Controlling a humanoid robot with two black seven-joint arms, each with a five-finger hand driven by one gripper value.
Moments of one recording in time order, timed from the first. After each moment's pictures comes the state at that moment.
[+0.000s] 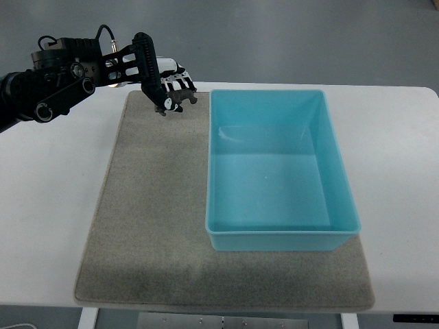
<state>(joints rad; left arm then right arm) -1.29 0.36 -0.08 -0.67 1.08 -0.30 -0.17 0.01 0.00 0.00 0.12 -0.04 0.20 -0.03</state>
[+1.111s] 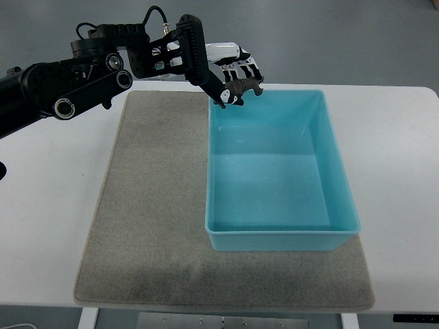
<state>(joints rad) -1.32 0.31 -0.19 -0.89 1.08 -0.26 -0.17 0.01 0.00 0.00 0.12 -0.04 0.20 -0.03</state>
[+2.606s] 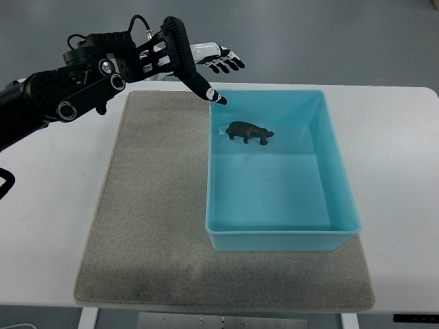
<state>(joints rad) -1.25 0.29 -0.27 -0.73 1.06 -0.26 -0.18 0.01 0.00 0.00 0.12 -0.04 0.20 -0.03</state>
